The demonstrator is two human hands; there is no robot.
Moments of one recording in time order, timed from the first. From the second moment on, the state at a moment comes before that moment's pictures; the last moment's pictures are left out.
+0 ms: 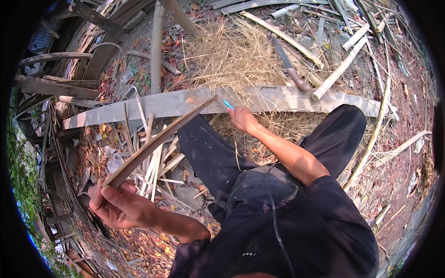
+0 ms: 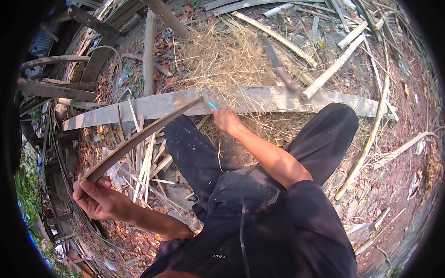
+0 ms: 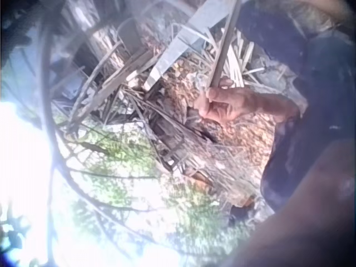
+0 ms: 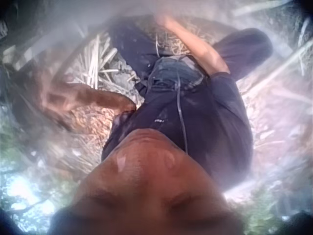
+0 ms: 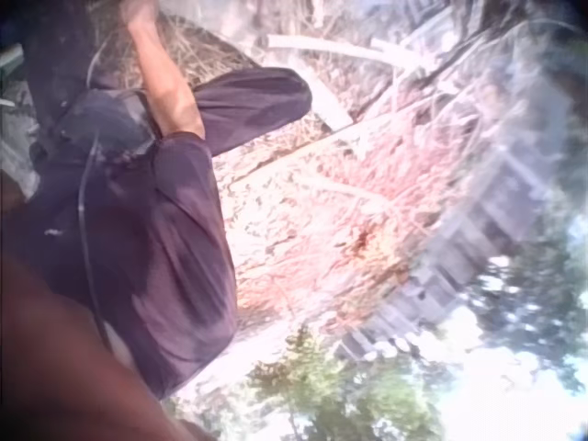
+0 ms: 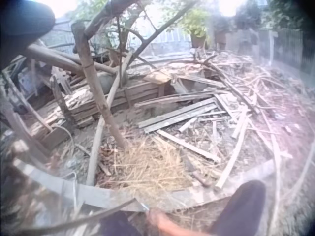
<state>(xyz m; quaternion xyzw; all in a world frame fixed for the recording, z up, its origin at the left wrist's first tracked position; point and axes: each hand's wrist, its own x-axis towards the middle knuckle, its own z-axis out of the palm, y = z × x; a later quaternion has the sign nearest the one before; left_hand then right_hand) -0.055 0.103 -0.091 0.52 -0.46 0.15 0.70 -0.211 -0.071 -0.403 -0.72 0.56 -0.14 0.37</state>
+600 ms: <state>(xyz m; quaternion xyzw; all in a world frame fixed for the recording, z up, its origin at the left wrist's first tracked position) -0.050 0.102 -0.102 0.48 -0.54 0.18 0.67 -0.235 -0.030 -0.291 -0.74 0.50 -0.17 0.42</state>
